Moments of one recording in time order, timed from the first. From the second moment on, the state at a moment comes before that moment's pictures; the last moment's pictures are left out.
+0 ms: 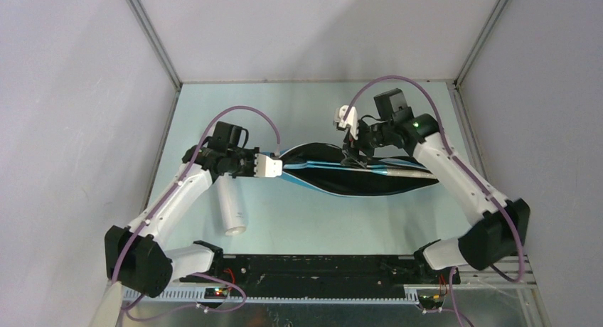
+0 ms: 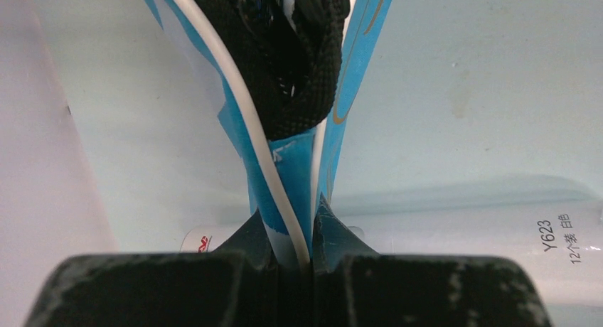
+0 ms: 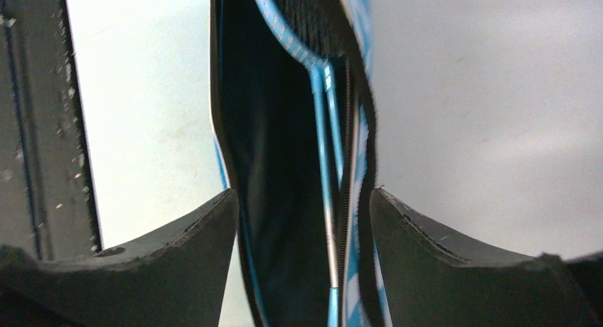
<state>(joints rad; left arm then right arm) -0.34 1.19 0.98 -0.77 0.33 1.30 0.46 1.41 1.35 -0.79 -0.67 -0.72</state>
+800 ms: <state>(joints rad) -0.37 1.13 0.98 -0.85 0.30 1.35 0.53 1.80 1.73 -1.00 -0.91 -0.95</state>
